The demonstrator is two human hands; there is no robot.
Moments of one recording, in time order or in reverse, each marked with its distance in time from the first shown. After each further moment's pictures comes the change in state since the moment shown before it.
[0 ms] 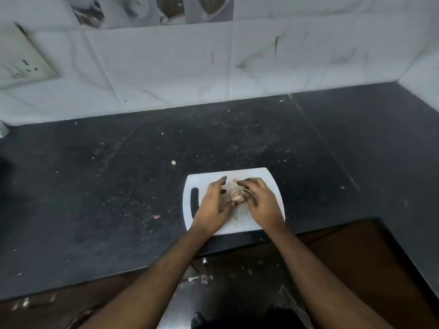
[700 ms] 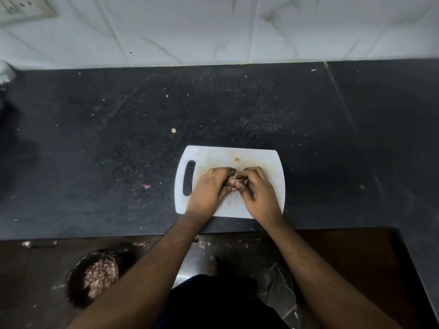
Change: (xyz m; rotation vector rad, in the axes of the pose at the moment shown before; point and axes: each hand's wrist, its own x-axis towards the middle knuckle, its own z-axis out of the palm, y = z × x) left_hand 0.014 -0.014 0.029 0.274 0.061 0.100; right_hand 0.003 0.036 0.003 0.083 -0.156 -0.052
